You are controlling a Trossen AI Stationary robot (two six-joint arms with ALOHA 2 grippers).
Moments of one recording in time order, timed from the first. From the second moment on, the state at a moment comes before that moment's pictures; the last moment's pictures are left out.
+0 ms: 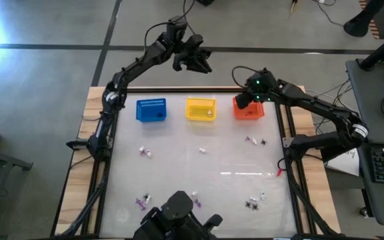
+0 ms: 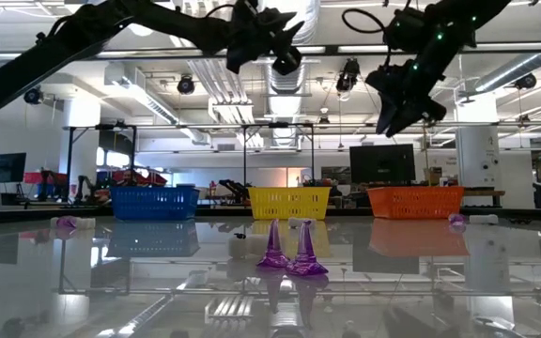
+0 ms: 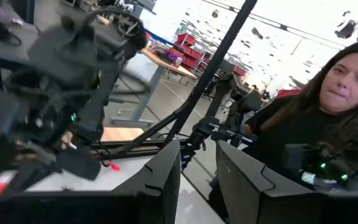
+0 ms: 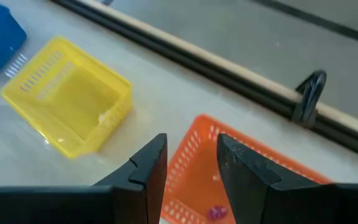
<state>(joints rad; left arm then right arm) 0.72 2.24 2.34 -0.25 1.52 -0.32 -0.73 1.23 0.96 -0.54 0.05 0.27</state>
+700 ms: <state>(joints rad) 0.63 2.03 2.34 -1.07 1.18 0.27 -0.73 1.23 0.96 -0.54 0.05 0.22</state>
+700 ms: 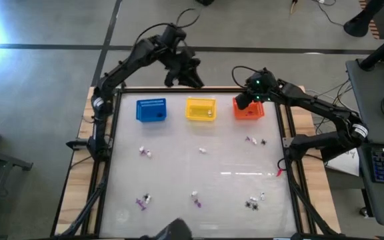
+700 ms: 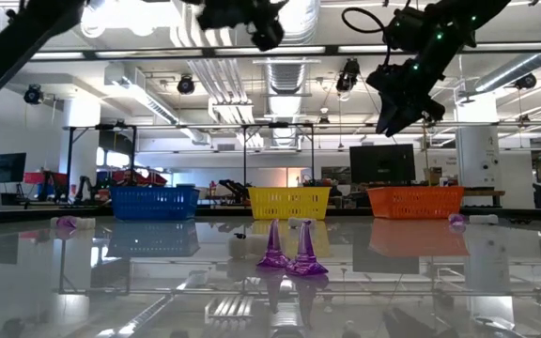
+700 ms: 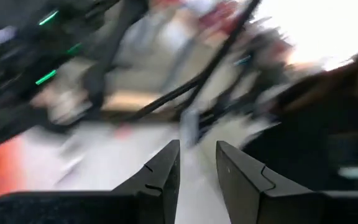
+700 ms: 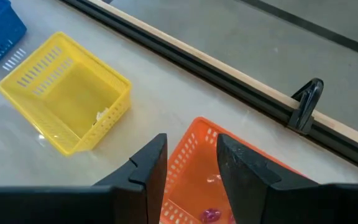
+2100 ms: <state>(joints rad) 0.46 1.33 1.61 -1.41 0.15 0.30 -0.04 1.23 1.07 -1.05 -0.12 1.13</state>
